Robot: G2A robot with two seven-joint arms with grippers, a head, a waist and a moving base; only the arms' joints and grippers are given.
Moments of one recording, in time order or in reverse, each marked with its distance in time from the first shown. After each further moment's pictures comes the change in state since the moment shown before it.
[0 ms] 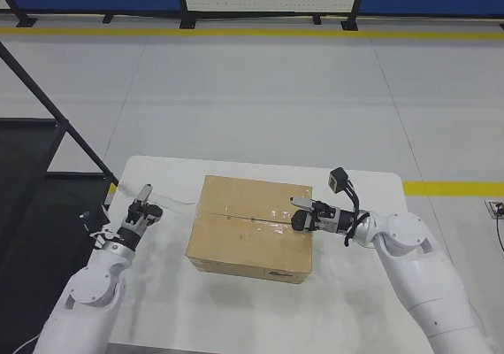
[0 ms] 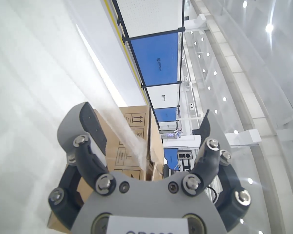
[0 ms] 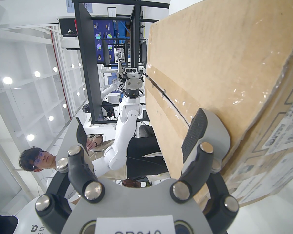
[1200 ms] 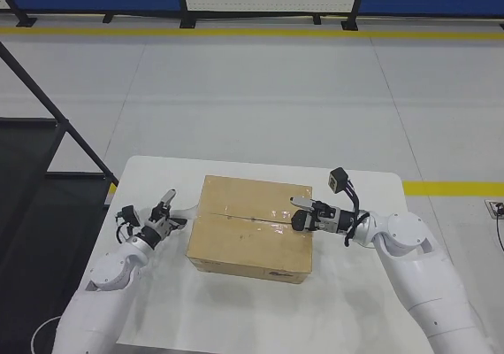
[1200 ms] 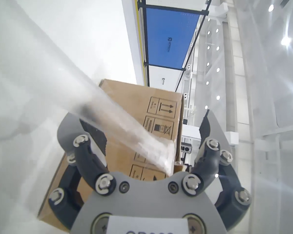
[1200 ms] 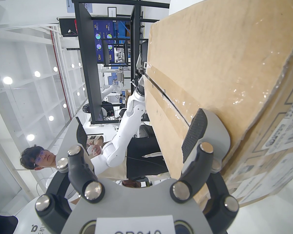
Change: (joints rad) left arm -0.218 -0.067 0.152 0.344 -0.206 0.059 -0.212; right arm 0.000 0.000 0.000 0.000 0.000 0.000 0.000
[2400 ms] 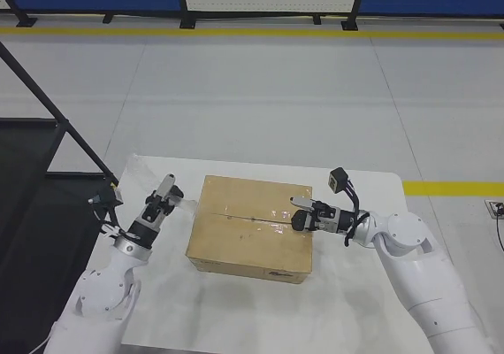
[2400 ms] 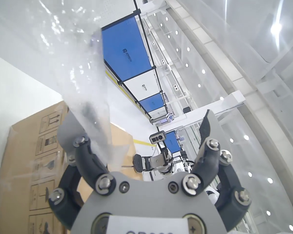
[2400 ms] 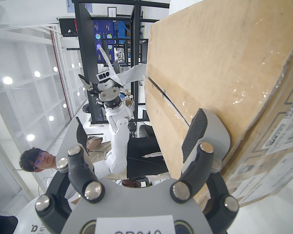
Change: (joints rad) left arm 0.291 0.027 -0.119 -0.688 0.391 -0.129 0.241; right arm 0.000 0.000 0.000 0.000 0.000 0.000 0.000
